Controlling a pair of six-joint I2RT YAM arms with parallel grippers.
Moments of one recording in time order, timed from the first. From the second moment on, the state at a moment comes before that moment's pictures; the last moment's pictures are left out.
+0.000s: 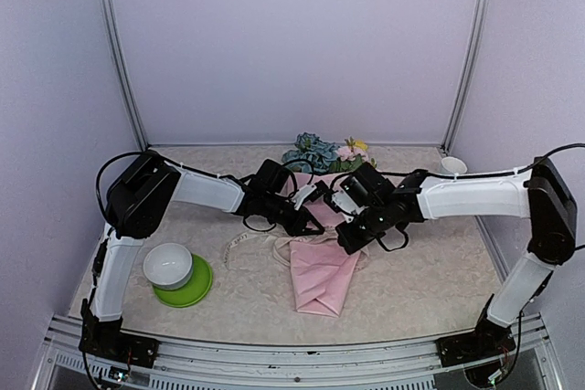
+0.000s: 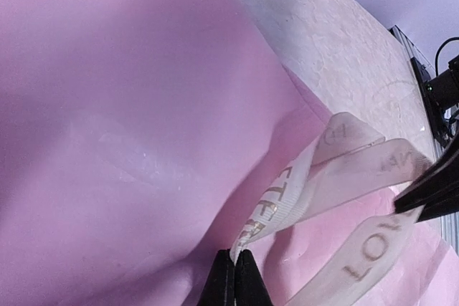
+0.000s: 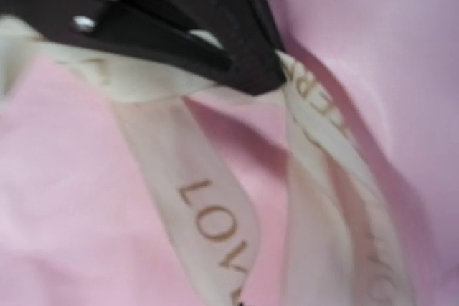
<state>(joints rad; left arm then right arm) -0.74 2.30 1.53 0.00 0.67 0.04 0.84 1.70 1.11 -0.46 0.01 0.20</state>
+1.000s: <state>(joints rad) -0.73 2.10 1.42 0.03 0.59 0.07 0.51 1.55 0.63 -0.07 -0.36 0.60</state>
